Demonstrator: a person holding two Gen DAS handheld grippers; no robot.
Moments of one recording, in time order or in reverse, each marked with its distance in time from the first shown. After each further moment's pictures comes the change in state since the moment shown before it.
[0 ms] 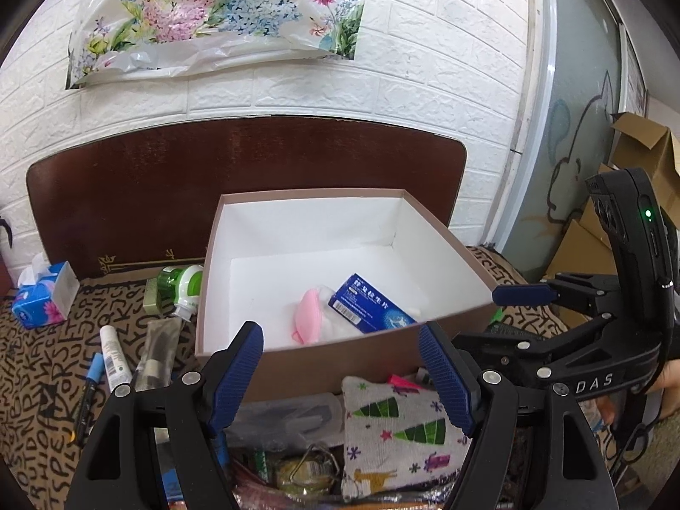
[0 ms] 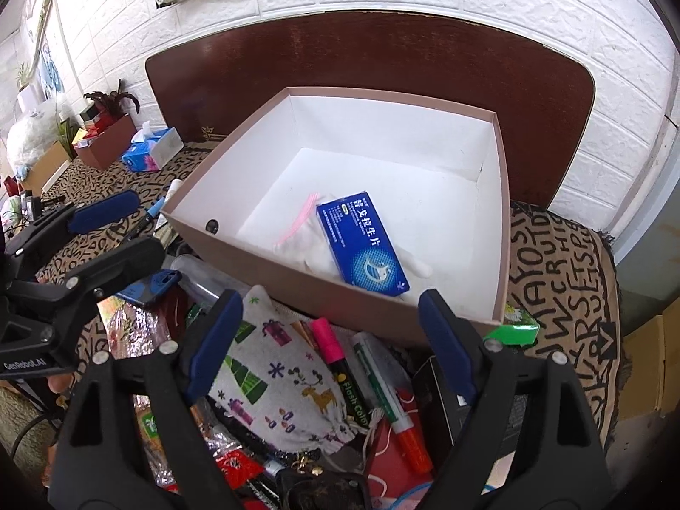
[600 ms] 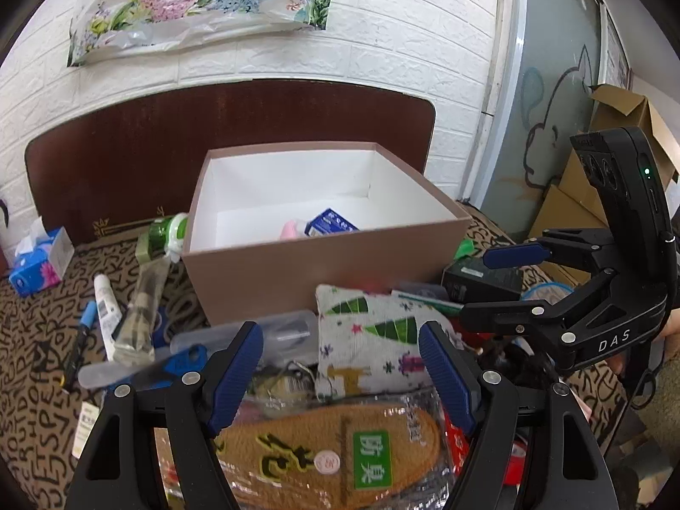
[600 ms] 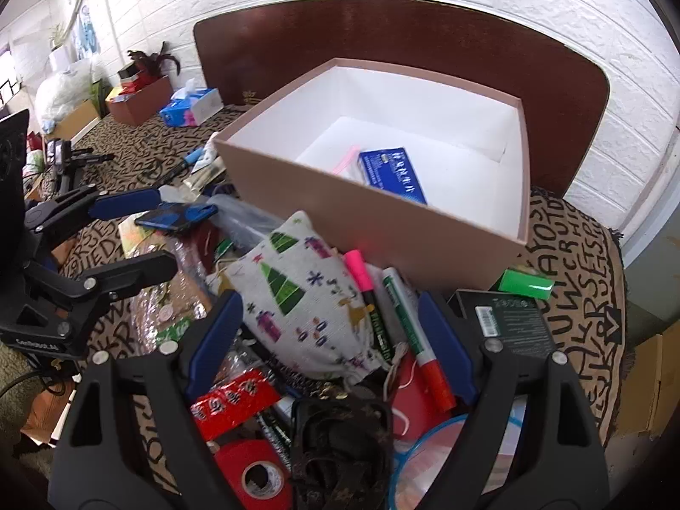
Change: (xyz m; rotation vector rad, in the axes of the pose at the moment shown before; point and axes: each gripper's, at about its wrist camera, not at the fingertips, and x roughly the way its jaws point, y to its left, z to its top) left arm -0.027 -0.013 -0.064 0.023 0.070 -0.042; right arm -0.020 0.024 -0.054 -0.119 0.032 0.067
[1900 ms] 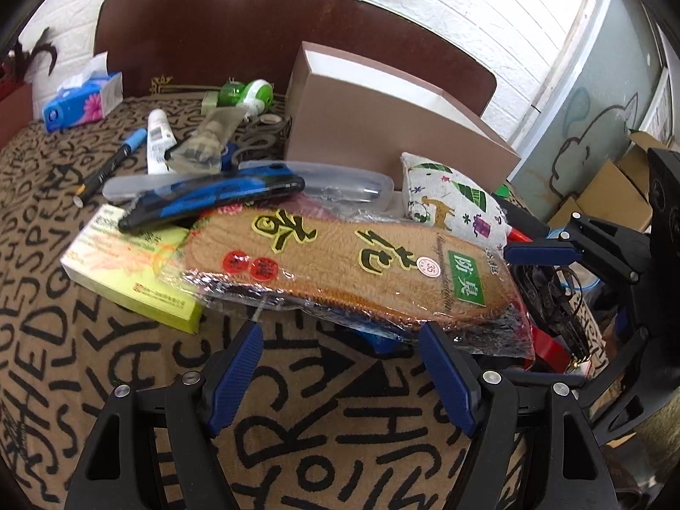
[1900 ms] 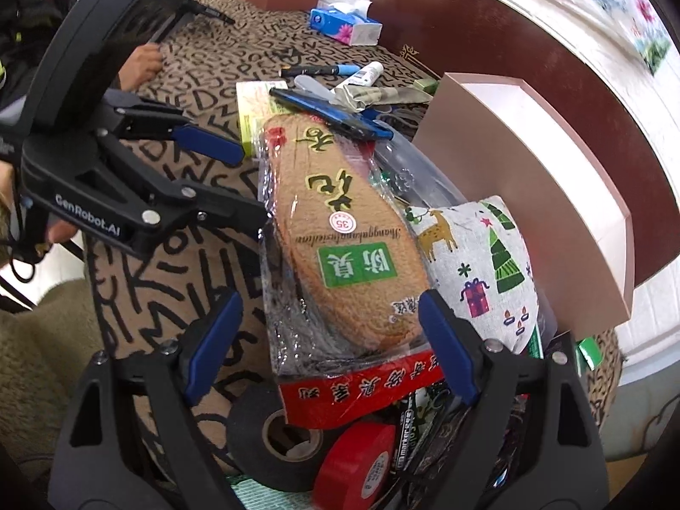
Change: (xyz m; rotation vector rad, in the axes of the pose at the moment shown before) left arm -0.016 0.069 -0.104 -0.272 0.138 -0.044; right arm 0.042 0.149 -0.065 -0.534 0.110 0.015
